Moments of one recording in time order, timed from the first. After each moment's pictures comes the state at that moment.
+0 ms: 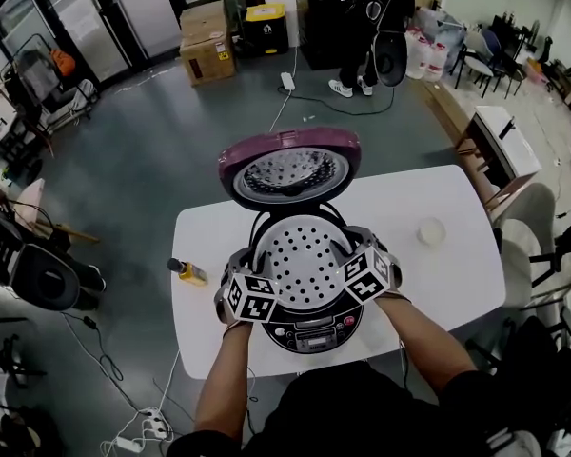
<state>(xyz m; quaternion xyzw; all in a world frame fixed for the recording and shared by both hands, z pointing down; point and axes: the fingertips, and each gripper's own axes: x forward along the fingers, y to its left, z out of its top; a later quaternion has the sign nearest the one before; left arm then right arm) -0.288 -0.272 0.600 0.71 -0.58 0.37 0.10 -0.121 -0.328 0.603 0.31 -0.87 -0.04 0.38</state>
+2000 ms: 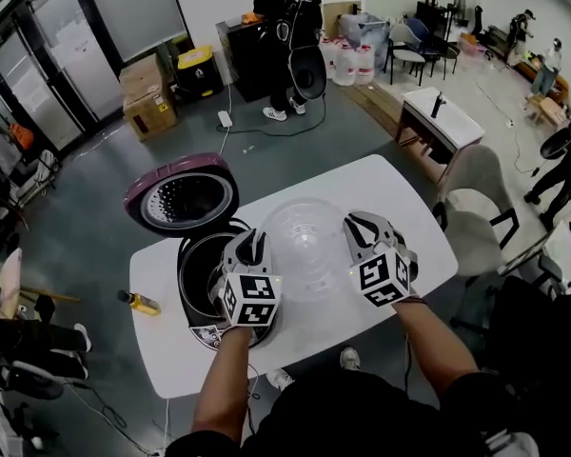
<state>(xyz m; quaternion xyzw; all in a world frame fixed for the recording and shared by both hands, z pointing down) -0.045 -0.292 0.453 0.79 -0.55 0.28 -0.06 0.133 -0.298 0.456 0.48 -0.82 -0.14 0.29</state>
